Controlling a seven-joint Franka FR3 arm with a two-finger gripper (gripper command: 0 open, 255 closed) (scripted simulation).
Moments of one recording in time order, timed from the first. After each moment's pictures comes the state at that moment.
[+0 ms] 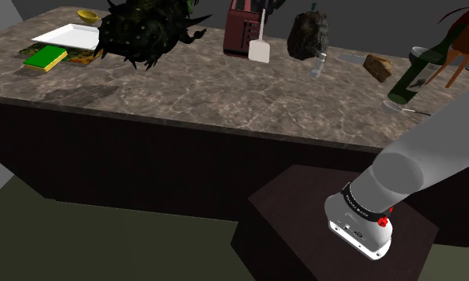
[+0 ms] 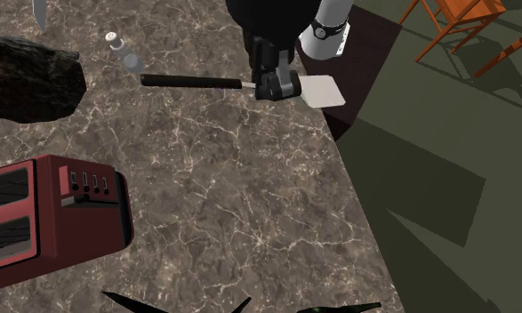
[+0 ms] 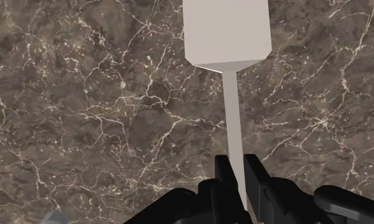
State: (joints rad) arm -0.16 -0.10 0.25 -1.68 -0.02 1.62 0.85
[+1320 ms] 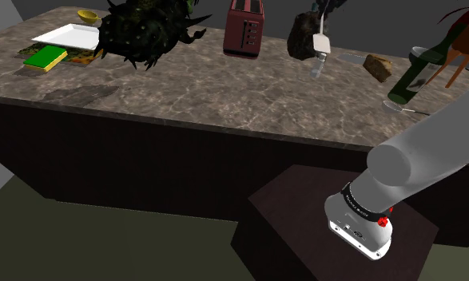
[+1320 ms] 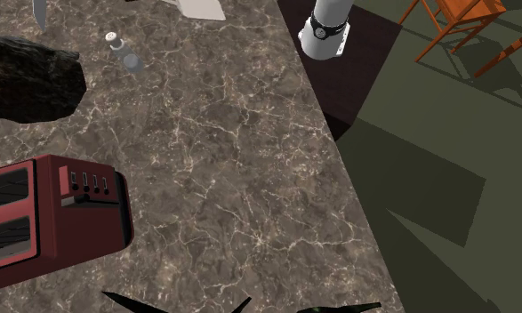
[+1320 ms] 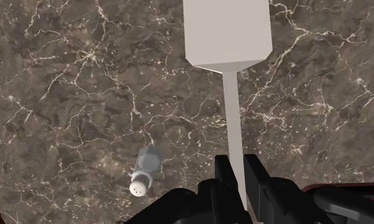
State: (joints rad) arm -0.36 -0.12 -0.04 -1.70 -0.03 1.65 0.36
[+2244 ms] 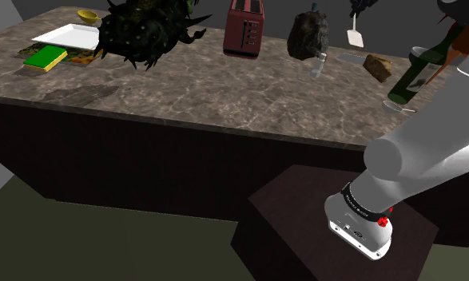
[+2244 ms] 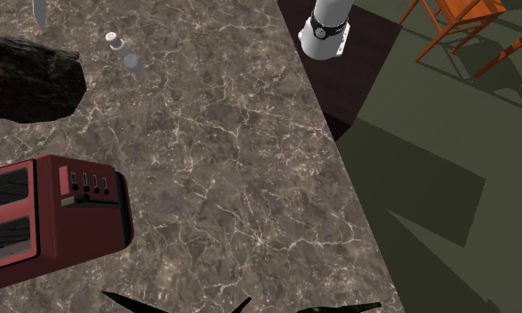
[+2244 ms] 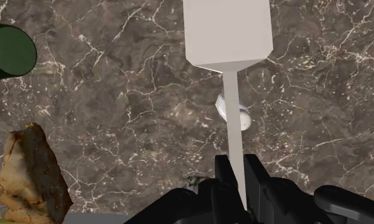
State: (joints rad) arm -0.53 0.13 -0.21 -1.40 0.03 1.60 0.03
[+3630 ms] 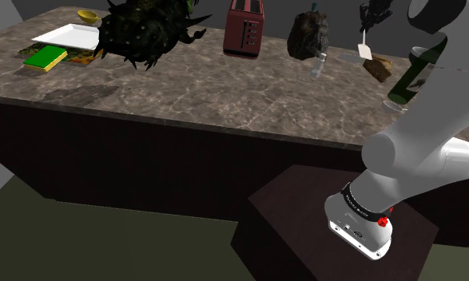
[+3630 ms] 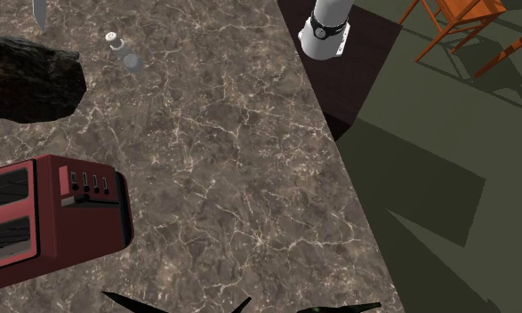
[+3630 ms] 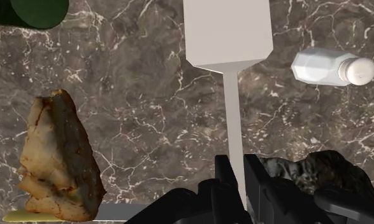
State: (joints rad) arm -0.67 0.37 -0.27 -1.24 0.11 1.66 -0.18
